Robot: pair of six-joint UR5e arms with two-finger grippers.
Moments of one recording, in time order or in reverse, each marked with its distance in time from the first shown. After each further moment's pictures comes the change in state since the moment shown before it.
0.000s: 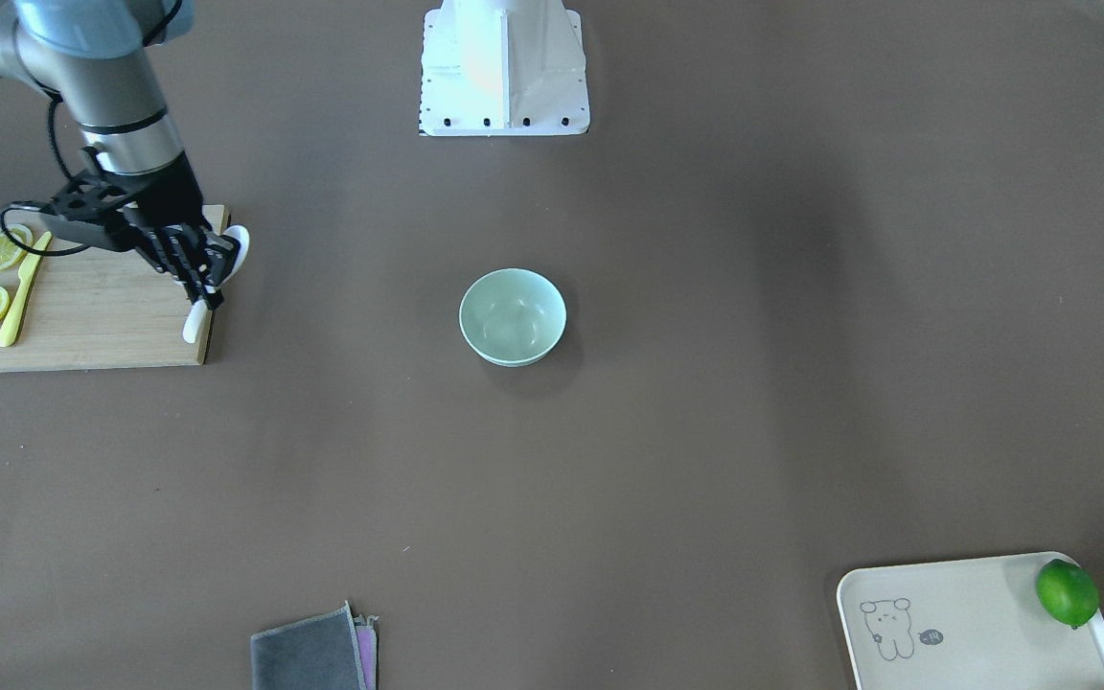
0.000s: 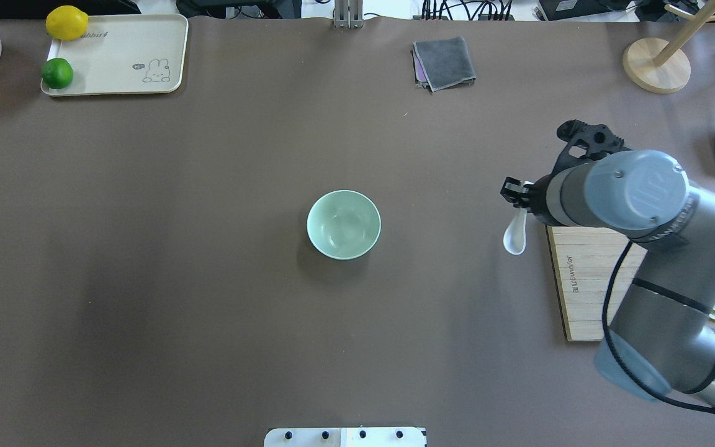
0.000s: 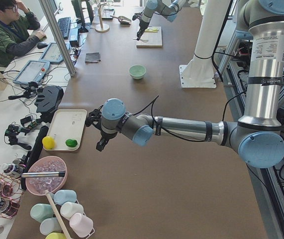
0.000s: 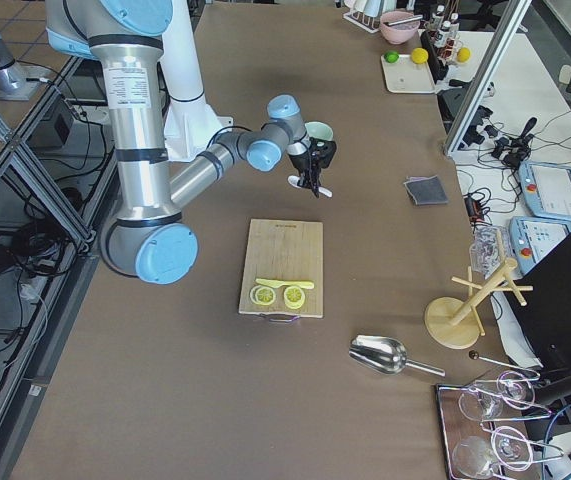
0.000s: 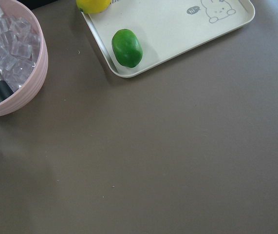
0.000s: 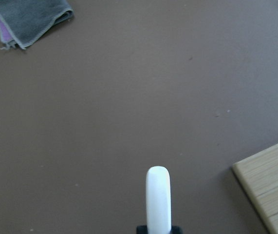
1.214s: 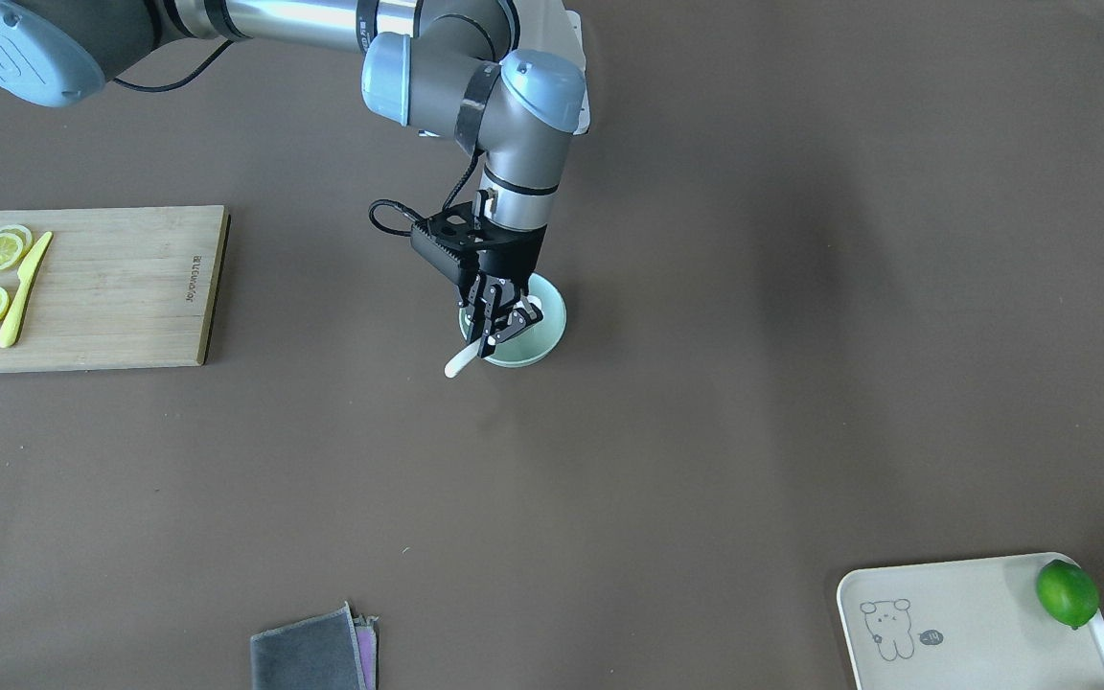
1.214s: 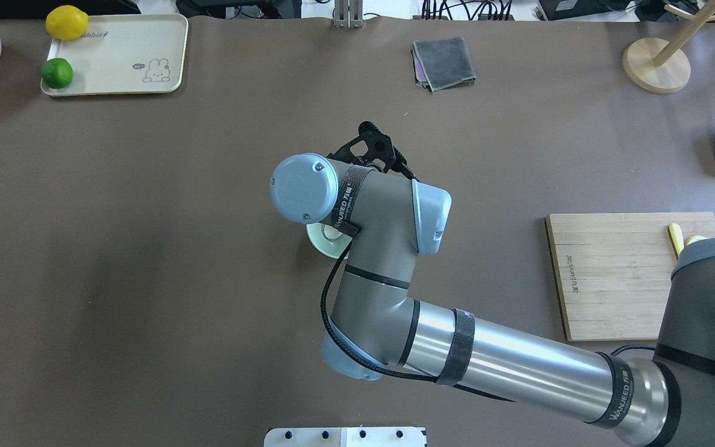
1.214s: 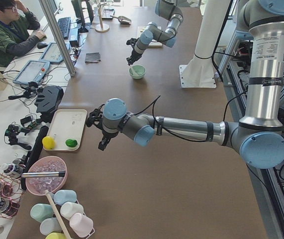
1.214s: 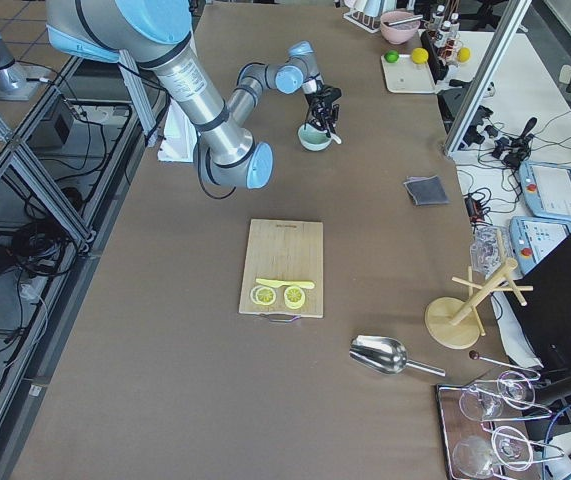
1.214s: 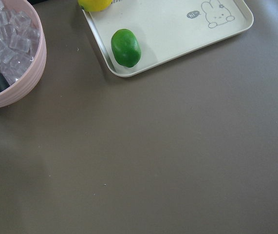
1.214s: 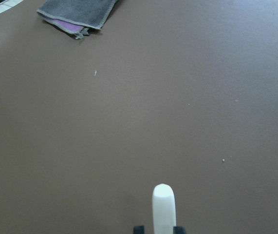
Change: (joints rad) left arm -0.001 0.011 -0.013 -0.004 -0.022 -0.053; right arm -0.157 0.647 -0.570 -0.247 -0.245 0.508
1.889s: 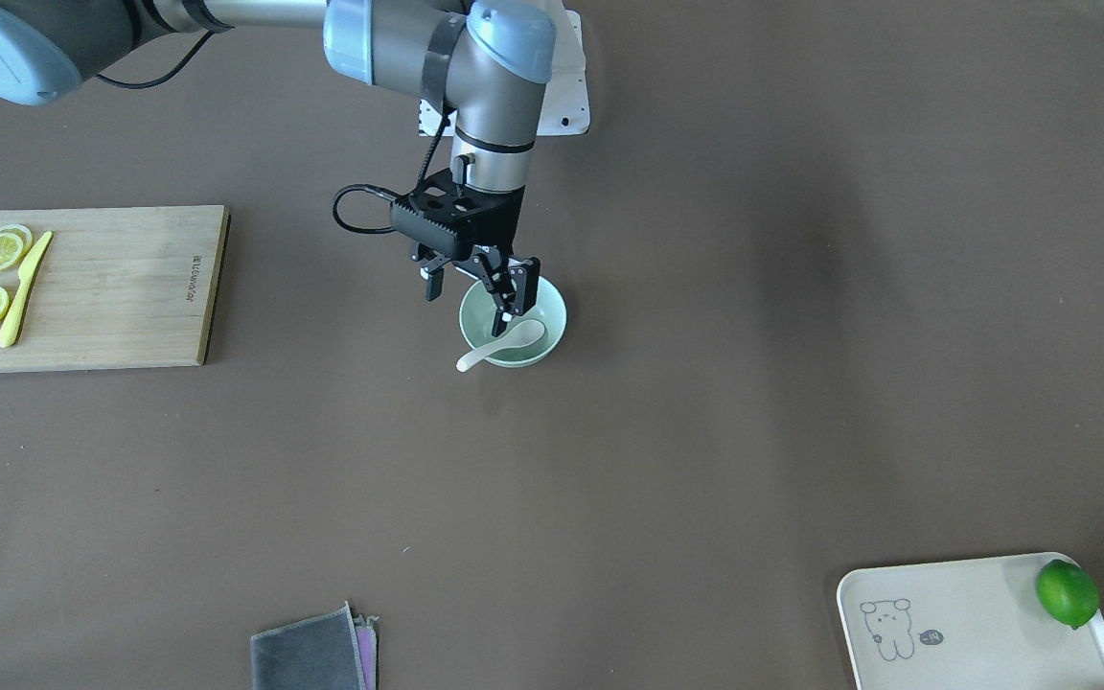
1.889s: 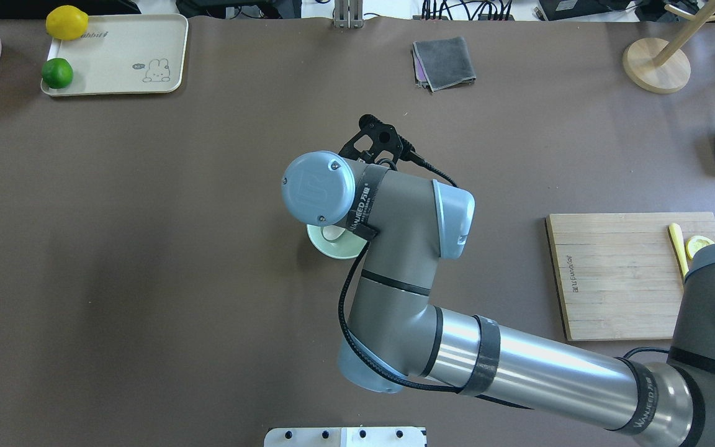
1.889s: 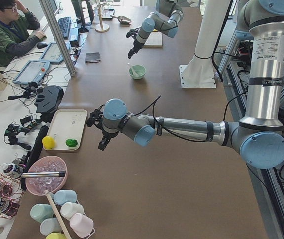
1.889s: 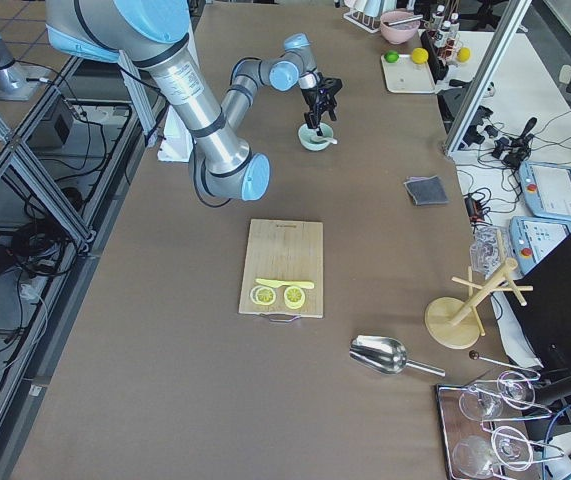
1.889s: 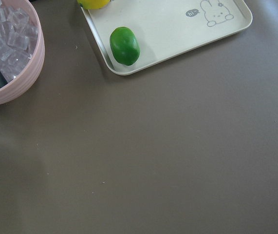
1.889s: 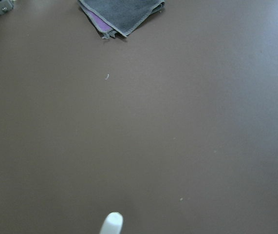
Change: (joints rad) left arm 0.000 0.001 0.000 -0.002 -0.001 0.001; right arm 0.074 -0.174 0.281 -0.039 0.119 -0.447
